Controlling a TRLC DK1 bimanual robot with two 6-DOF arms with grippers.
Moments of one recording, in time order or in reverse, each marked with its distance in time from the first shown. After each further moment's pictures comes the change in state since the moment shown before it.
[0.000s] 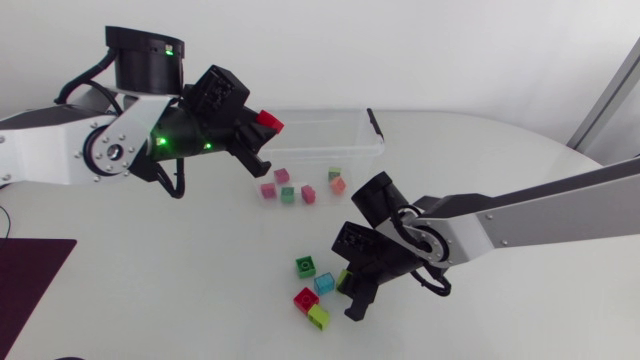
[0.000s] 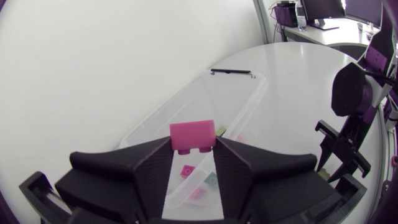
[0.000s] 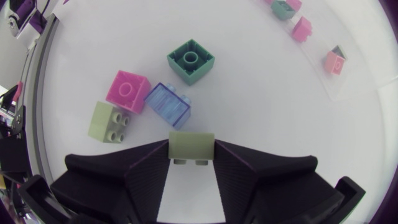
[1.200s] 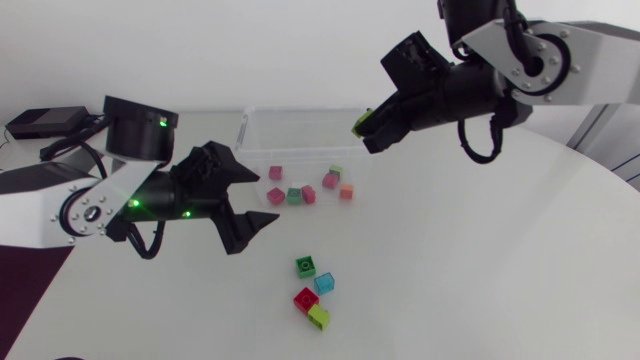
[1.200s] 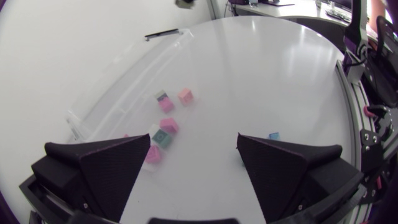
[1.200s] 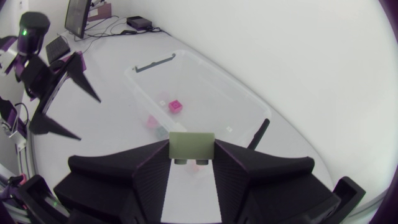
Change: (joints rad) left arm 0.008 -0.134 -0.256 -0.126 0.219 0.142; right arm -0.232 -0.187 0.503 -0.175 0.005 0.052
